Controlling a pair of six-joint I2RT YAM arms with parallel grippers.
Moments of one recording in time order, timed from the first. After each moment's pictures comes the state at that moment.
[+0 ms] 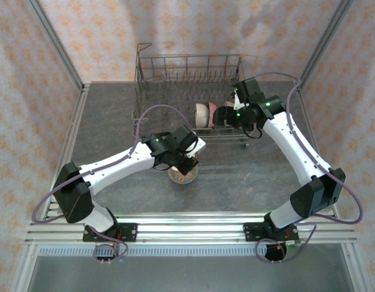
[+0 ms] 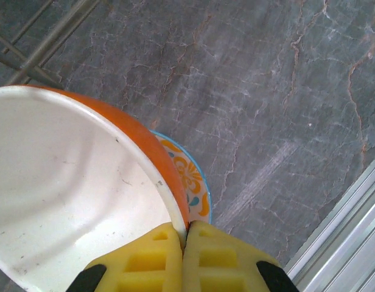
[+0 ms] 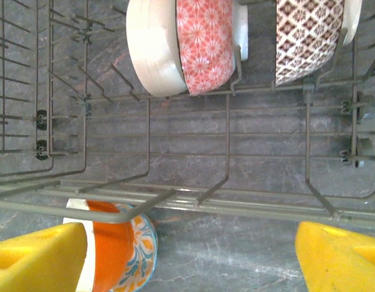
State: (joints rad) left arm -0.83 1.54 1.26 -0.81 0.08 -0.13; right arm 0.41 1.51 1.58 -1.07 -0.13 0.46
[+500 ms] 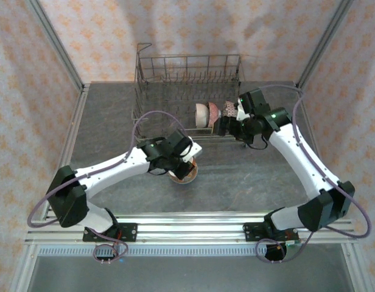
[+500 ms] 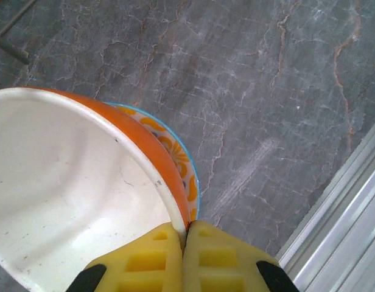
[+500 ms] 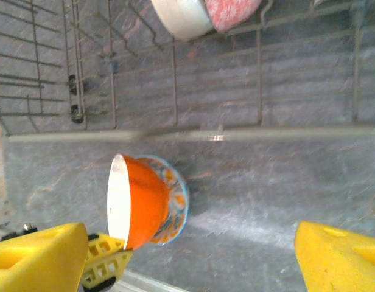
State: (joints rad) left arm -0.81 1.46 1.12 -0.73 0.16 -0.13; right arm 0.41 1.36 1.40 -1.05 -0.30 0.57
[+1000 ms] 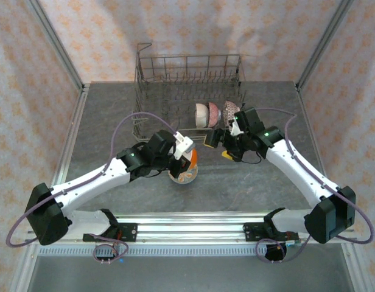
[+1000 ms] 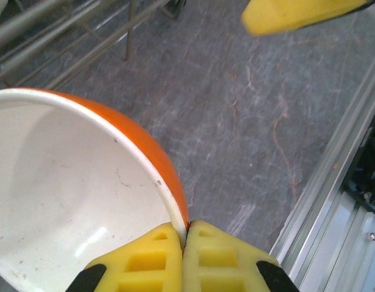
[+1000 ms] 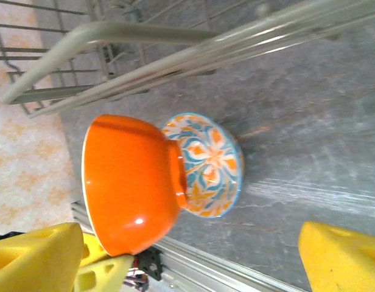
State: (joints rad) left arm -0.78 1.25 0.96 -0.47 0.24 -0.17; right arm 0.47 1.27 1.12 -0.78 -0.47 0.84
